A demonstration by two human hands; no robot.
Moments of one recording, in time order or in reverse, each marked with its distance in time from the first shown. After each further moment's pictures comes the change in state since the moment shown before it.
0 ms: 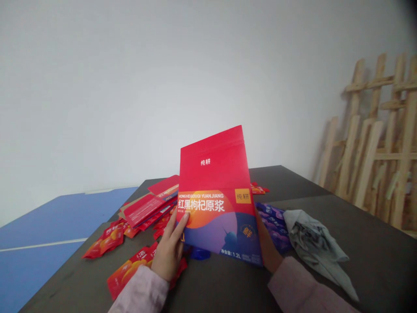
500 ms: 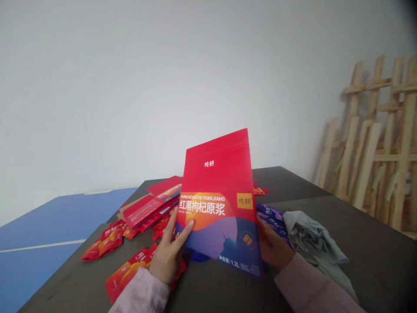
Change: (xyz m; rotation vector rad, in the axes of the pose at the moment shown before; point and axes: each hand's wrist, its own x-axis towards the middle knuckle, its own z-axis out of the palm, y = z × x) left_hand -0.002 0.000 -0.006 0.057 -0.004 0.120; right_hand 0.002 -0.012 -0.022 0.347 -0.291 0.227
